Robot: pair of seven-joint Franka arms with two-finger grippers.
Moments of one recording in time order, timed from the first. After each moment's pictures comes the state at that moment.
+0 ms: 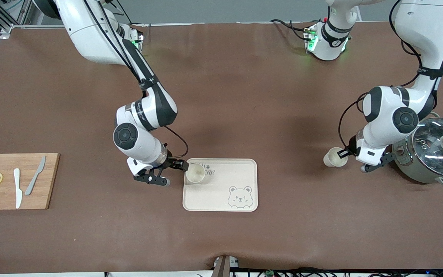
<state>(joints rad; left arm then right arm) 0.12 0.36 -0.18 -2.09 0.04 2.44 -0.52 0.50 0.66 -0.07 -1.58 0.26 2.31 0.51</state>
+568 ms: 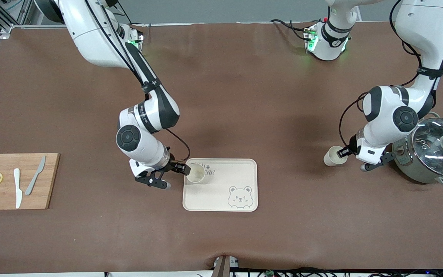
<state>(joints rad) 0.12 0.36 -0.19 -2.10 0.04 2.45 -0.52 0.51 0.69 -0.06 -1.53 0.26 2.33 0.58</state>
